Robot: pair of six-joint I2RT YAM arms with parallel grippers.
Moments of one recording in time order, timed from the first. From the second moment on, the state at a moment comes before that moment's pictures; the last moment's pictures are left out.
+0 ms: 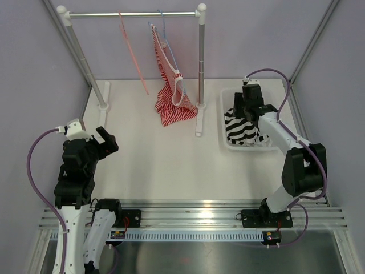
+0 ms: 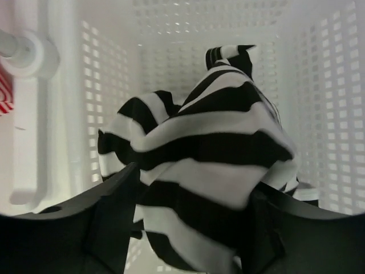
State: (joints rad) left arm -0.01 0.52 0.88 -0.72 -0.14 -0.36; right arm 0.25 1.59 1.22 -0.31 0.24 0.18
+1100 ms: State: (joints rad) left arm -0.24 0.54 1.28 -1.08 -0.33 -0.29; right arm 0.29 0.72 1.43 -1.03 0.19 0.23
